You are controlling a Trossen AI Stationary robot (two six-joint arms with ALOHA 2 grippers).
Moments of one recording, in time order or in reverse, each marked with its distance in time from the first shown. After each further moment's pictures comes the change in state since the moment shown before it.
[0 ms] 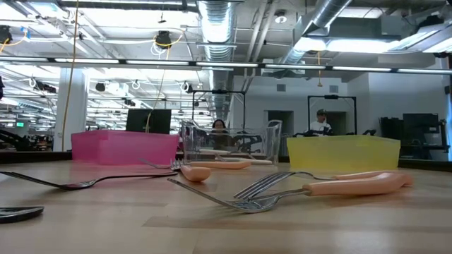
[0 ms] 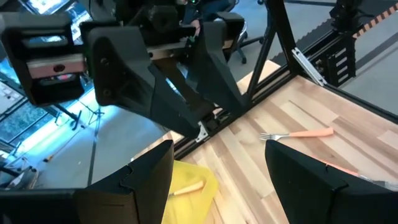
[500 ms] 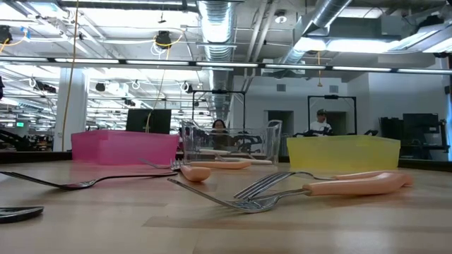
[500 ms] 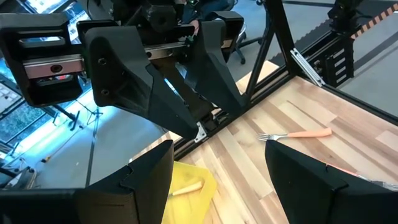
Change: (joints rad) left arm 0.000 0.000 0.000 -0.001 0.004 -0.003; right arm 0.001 0.000 0.000 0.003 0.001 0.010
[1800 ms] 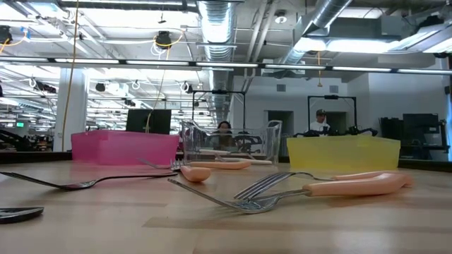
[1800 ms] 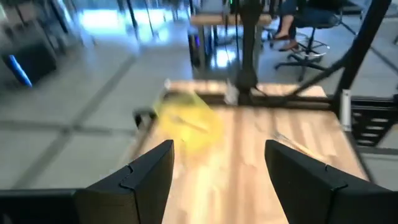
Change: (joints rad) left arm -0.049 -0.323 0.061 -0.419 -0.388 -0.643; right arm -0.017 -0.399 -0.045 -0.604 0.304 0.738
